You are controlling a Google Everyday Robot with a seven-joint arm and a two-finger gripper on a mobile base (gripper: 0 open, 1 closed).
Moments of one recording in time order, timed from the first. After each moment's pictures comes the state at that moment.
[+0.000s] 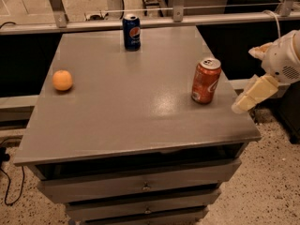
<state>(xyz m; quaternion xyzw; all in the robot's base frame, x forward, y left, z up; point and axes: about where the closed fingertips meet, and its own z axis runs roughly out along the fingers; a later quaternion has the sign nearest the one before) 0.528 -0.250 0.910 -0.51 0.80 0.03 0.31</state>
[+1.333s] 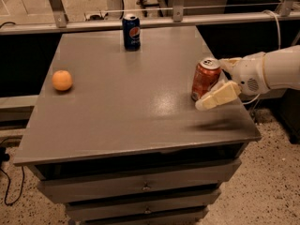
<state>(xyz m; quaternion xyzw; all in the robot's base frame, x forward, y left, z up) 0.561 -0.182 0.876 -0.44 0.77 0.19 0.42</state>
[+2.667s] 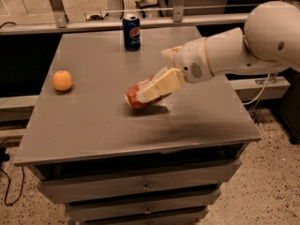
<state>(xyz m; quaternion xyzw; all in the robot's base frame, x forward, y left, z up) 0.541 -0.025 0.925 -0.48 0.71 0.30 0.42</state>
